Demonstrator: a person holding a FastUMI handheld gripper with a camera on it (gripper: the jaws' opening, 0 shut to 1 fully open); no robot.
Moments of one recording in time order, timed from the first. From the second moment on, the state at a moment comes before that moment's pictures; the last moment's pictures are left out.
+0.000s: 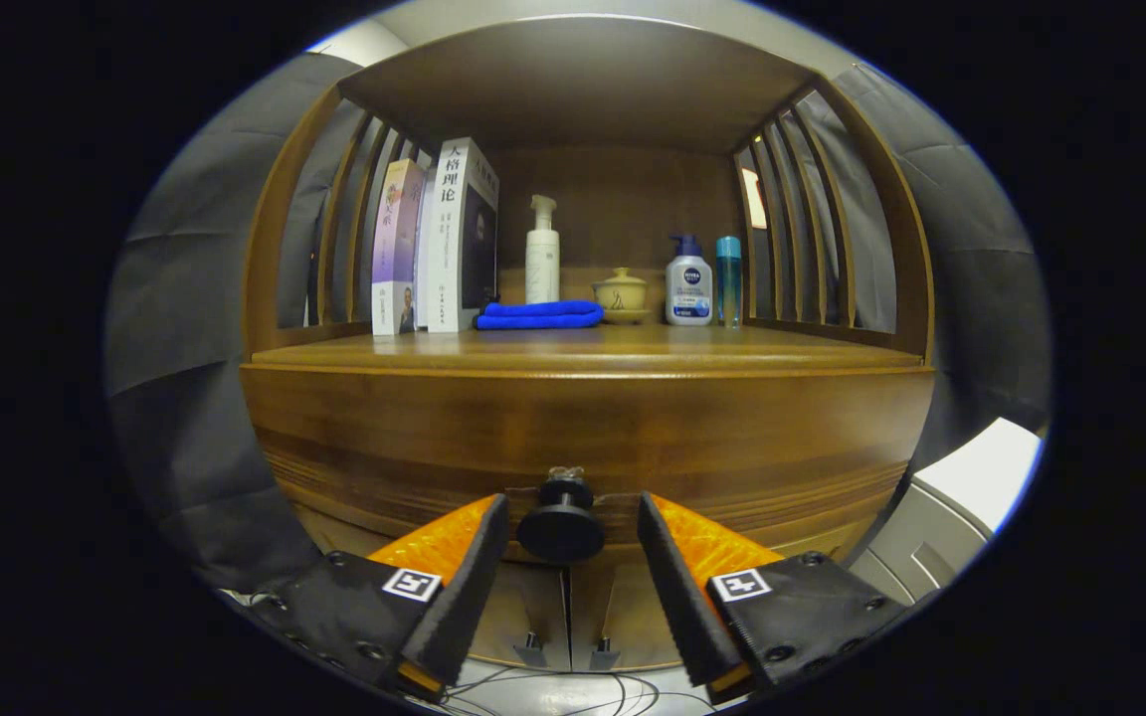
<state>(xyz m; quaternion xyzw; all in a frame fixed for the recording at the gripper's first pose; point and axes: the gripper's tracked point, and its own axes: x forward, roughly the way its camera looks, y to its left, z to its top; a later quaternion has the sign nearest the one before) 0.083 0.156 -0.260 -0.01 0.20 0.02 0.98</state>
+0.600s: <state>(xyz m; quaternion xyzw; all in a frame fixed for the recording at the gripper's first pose) 0.083 0.159 -0.267 0.01 0.23 0.00 0.97</state>
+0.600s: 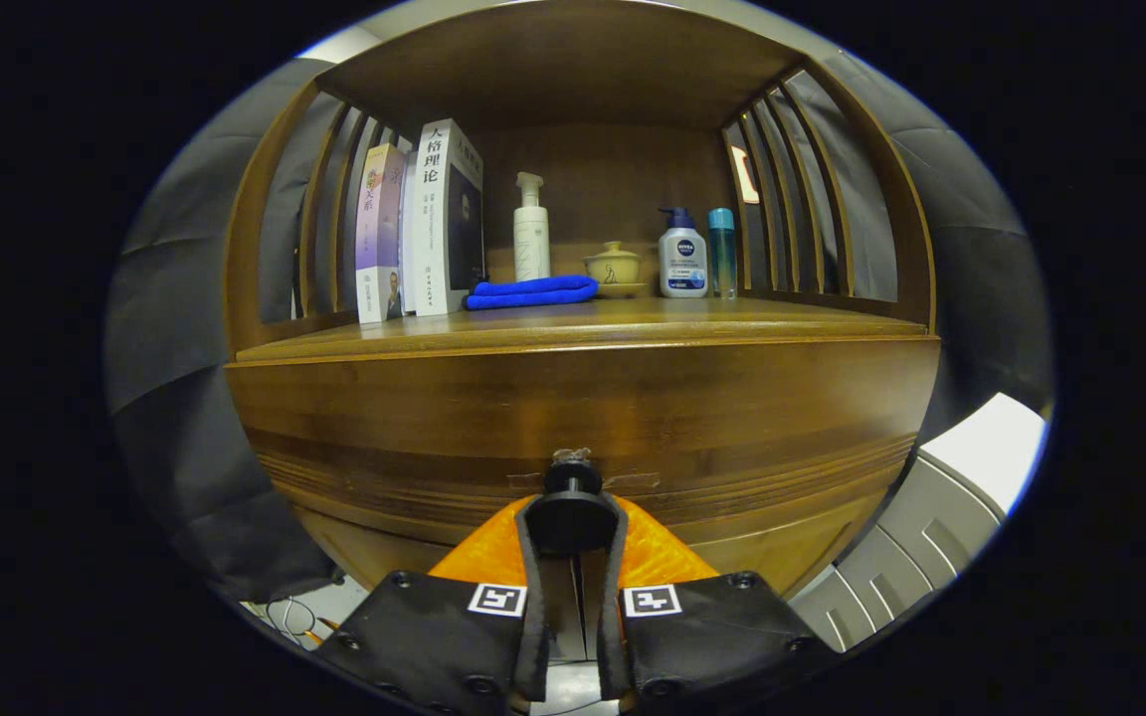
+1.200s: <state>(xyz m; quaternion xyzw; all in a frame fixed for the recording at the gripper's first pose) 0.042 0.157 -0.258 0.01 0.22 0.02 0.97</state>
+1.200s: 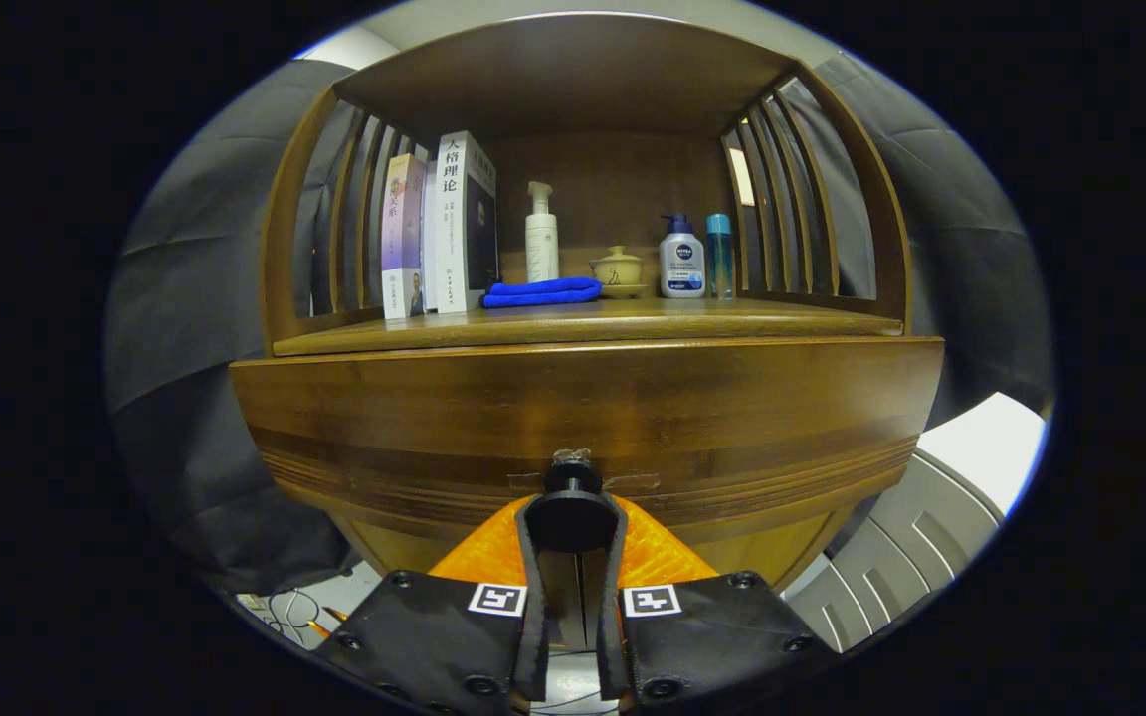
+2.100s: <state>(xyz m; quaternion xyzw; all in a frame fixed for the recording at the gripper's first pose) -0.031 0.154 -0.248 -0.02 0.21 0.04 0.98</state>
